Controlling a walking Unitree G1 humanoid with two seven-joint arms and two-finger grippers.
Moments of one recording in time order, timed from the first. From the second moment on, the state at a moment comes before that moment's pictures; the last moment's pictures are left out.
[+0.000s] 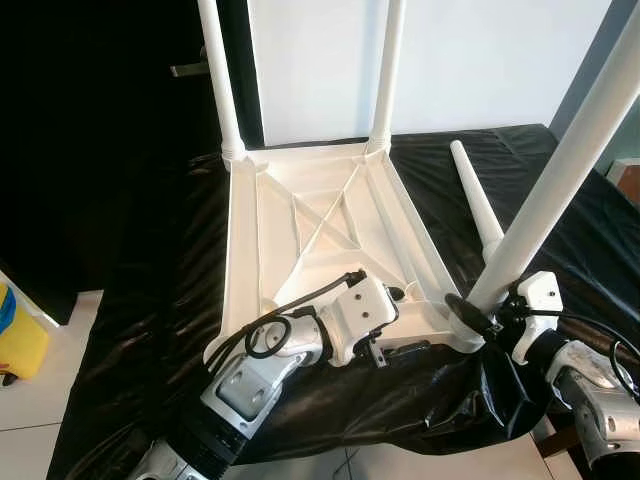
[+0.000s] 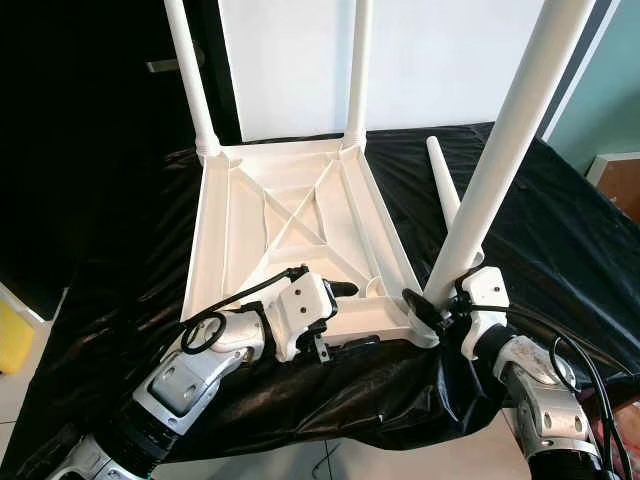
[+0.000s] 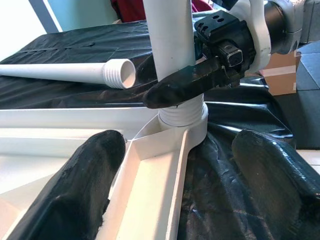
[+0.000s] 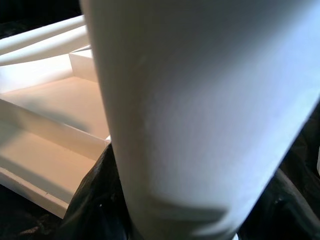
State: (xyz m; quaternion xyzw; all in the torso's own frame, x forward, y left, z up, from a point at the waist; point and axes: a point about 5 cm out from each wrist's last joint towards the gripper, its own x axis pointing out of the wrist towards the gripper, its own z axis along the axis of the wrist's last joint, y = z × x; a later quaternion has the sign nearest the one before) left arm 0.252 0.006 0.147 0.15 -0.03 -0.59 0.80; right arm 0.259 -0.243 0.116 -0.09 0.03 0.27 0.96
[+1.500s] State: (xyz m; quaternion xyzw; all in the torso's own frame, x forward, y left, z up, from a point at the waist) left arm 0.259 0.015 0.149 0.14 -0.02 -0.57 0.81; right arm 0.256 -0.187 0.107 0.01 0.00 -0.17 0.99
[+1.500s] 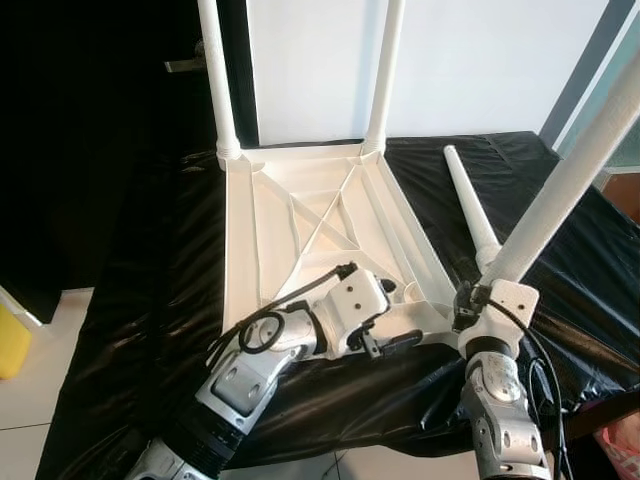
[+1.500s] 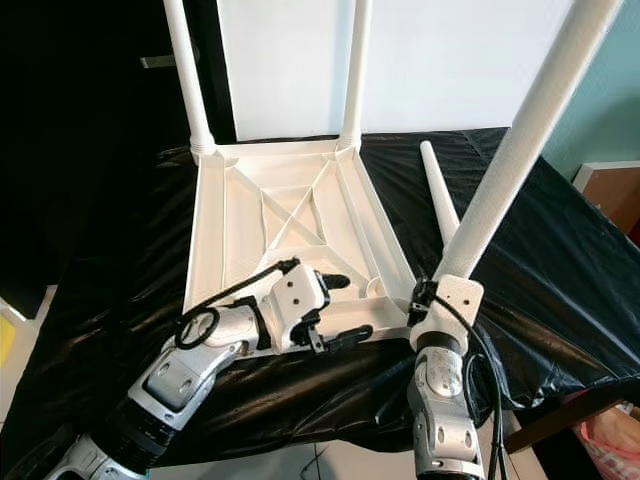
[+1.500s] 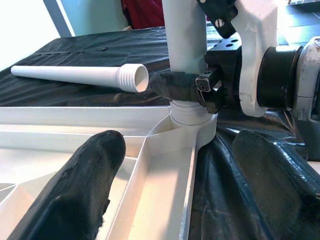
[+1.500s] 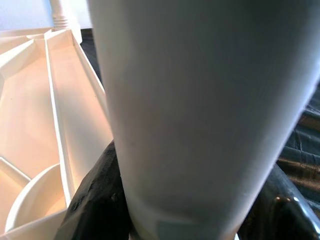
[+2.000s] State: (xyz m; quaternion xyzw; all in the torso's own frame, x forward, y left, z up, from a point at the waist) left arm 0.261 0.016 0.150 0.15 -0.02 -0.56 0.81; right arm 0.257 -0.194 0.110 -0.01 -0.02 -0.12 0.99
